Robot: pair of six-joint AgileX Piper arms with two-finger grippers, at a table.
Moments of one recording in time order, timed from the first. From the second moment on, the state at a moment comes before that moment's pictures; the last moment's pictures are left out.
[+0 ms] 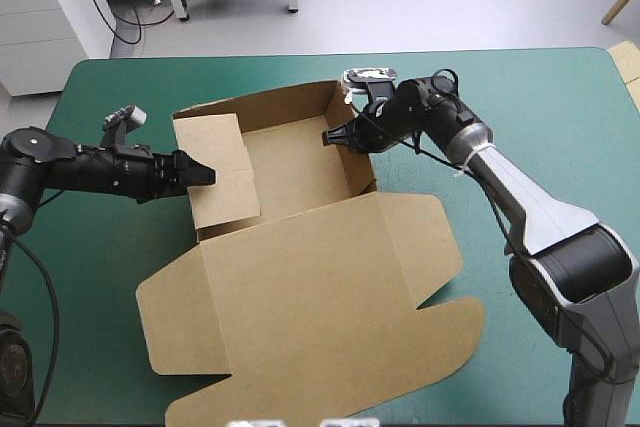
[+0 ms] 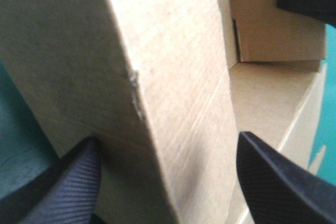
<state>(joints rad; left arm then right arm) 0.18 1.50 -1.20 -0.87 1.19 0.54 0.45 1.96 -1.82 0.25 0.89 0.04</state>
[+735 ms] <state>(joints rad) -0.01 1.50 -1.20 -0.35 1.03 -0.03 0.52 1.98 -1.82 0.19 0.94 0.11</state>
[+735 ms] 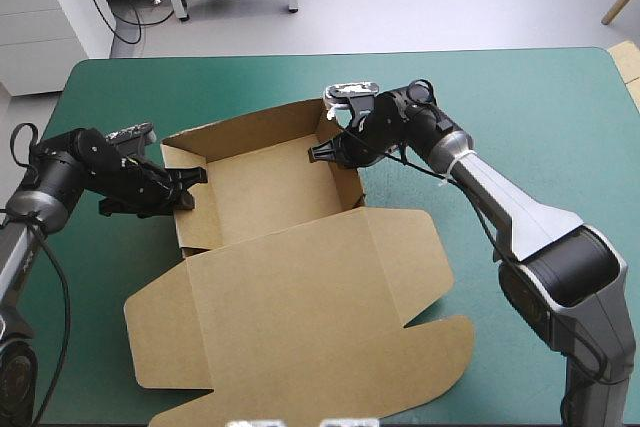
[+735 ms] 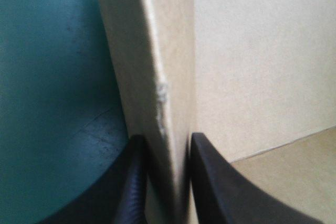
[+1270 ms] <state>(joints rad) -0.04 1.56 -1.22 -0.31 1.04 -0.04 0.52 1.98 -1.82 0.14 1.03 0.14</state>
